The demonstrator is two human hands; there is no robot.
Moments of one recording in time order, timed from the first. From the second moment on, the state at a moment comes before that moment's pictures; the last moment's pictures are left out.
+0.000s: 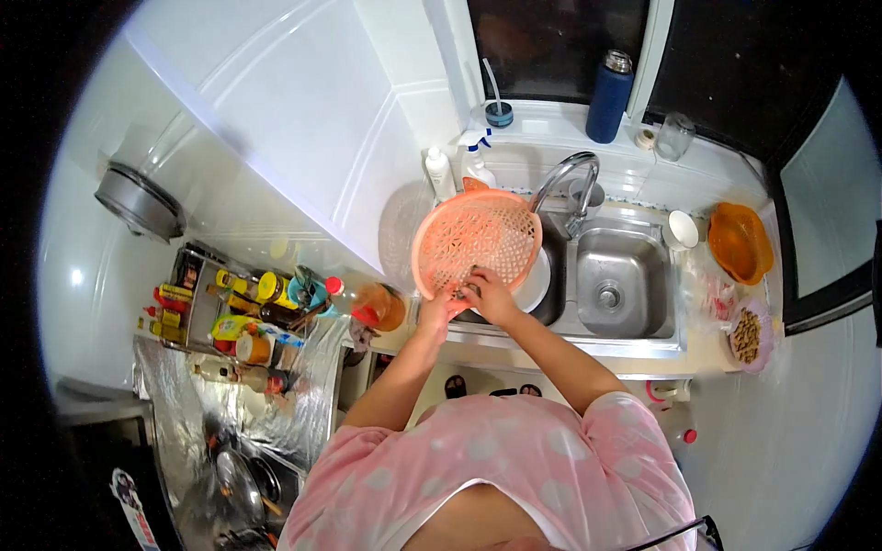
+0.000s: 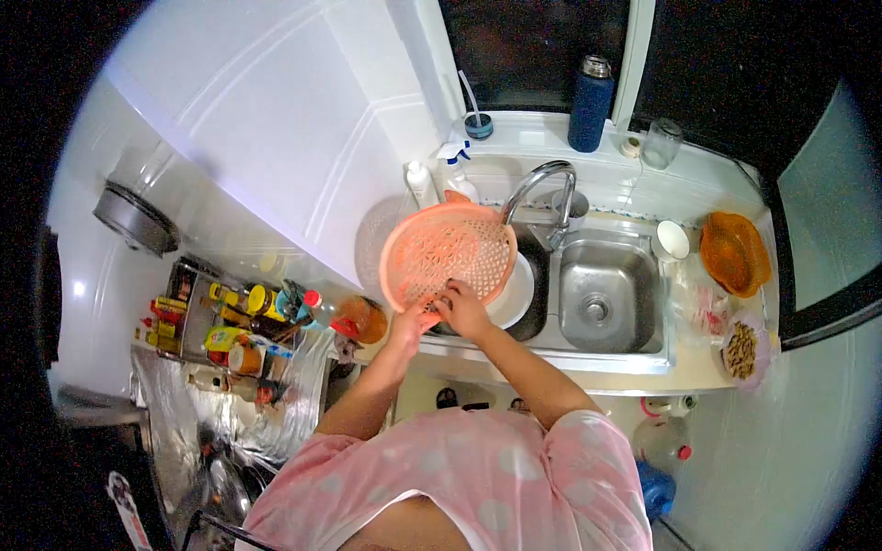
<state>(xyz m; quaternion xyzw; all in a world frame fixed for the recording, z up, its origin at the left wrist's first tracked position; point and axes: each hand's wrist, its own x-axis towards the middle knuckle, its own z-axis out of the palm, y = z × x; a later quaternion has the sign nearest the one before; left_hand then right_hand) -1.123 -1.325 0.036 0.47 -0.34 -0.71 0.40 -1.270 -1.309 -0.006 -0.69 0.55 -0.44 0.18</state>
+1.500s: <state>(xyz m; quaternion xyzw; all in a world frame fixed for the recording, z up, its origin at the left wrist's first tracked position) -1.080 -1.405 -0.041 0.43 -0.27 -0.81 0.30 -1.214 -1.315 0.017 -0.69 0.51 -0.48 0.21</state>
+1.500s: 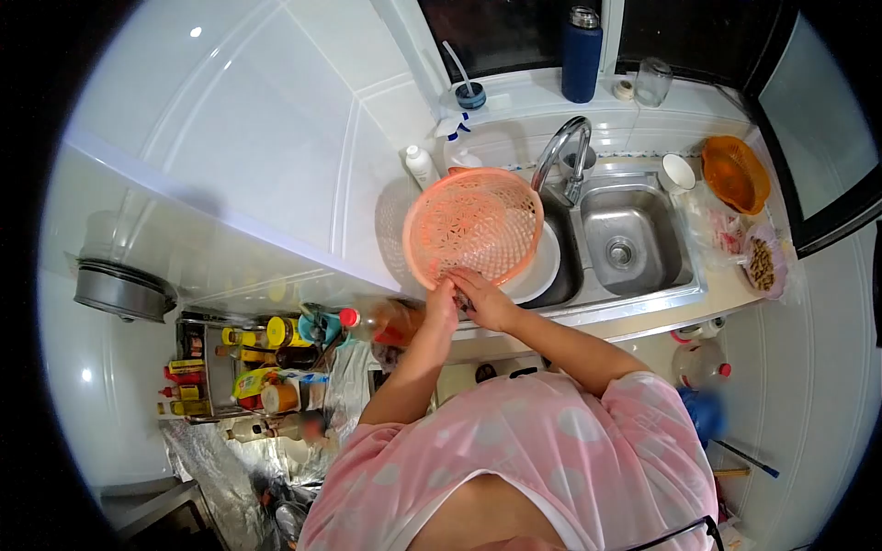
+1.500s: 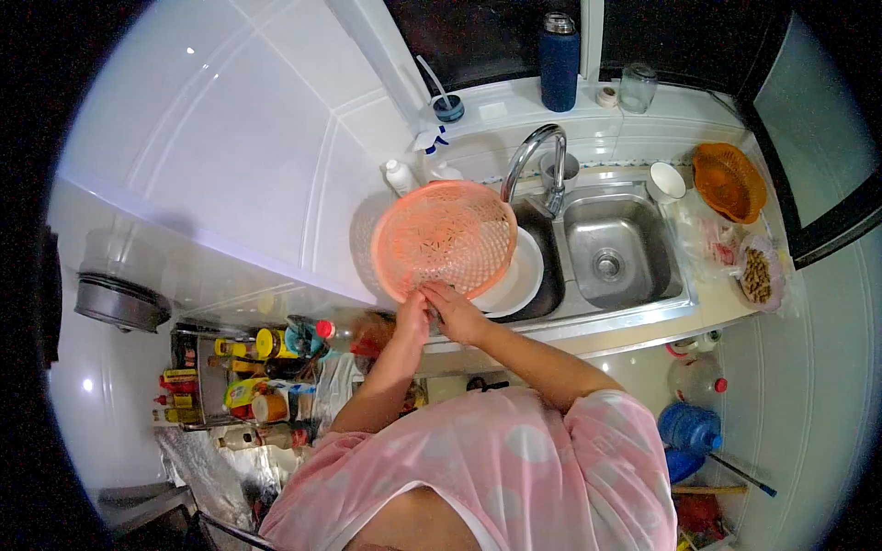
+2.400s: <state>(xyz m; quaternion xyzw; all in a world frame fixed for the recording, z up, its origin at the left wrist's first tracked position) -1.081 -1.425 0.030 0.50 -0.38 -0.76 0.15 -1.318 -1.313 -0.029 -0.78 0.59 -0.20 -0.02</state>
